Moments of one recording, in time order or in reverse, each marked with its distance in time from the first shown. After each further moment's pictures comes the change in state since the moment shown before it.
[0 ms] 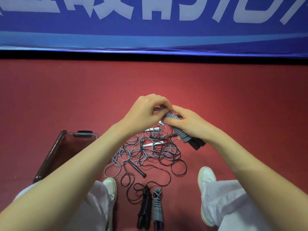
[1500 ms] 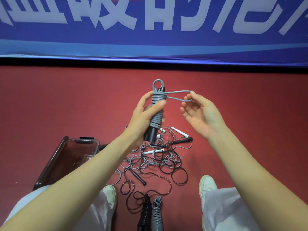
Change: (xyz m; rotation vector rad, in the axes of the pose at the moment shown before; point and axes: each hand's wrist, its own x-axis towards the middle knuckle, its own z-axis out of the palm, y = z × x) left_hand 0.002 0.011 0.010 -1.171 0.261 -0.645; right_hand 0.010 -0.025 -0.027 1.200 0.428 0.145
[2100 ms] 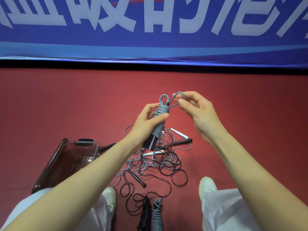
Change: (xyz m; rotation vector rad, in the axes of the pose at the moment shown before) left_hand 0.002 -0.013 -0.005 0.201 -0.013 -0.068; right_hand -0.006 0.006 0.000 -0.516 -0.206 -0.380
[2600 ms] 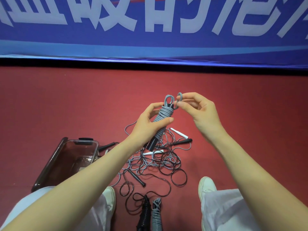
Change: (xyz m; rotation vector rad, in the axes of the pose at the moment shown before) left_hand -0.001 -0.004 -0.001 0.199 0.000 0.106; right_hand -0.003 -0.003 -0.004 -0.171 -0.003 -0.103
